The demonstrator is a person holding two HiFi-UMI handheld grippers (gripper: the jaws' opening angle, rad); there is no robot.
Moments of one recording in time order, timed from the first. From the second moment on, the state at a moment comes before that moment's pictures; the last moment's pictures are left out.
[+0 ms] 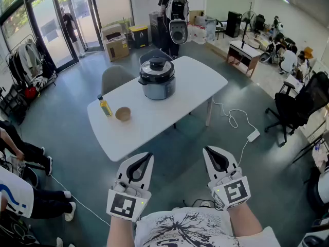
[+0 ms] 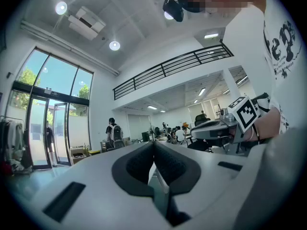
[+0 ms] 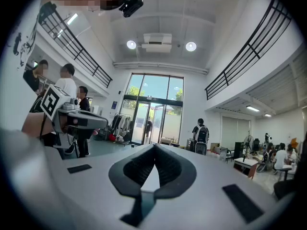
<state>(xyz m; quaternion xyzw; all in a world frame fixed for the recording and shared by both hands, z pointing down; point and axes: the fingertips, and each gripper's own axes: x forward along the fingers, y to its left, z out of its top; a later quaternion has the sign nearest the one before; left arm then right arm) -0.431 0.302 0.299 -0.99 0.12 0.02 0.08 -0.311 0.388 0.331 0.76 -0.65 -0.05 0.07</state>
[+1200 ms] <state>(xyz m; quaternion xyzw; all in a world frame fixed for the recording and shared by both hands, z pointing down) -0.326 0.207 0.330 -0.98 0.18 0.01 0.07 -0.191 0.268 0.352 0.71 -0.70 -0.03 0.04</state>
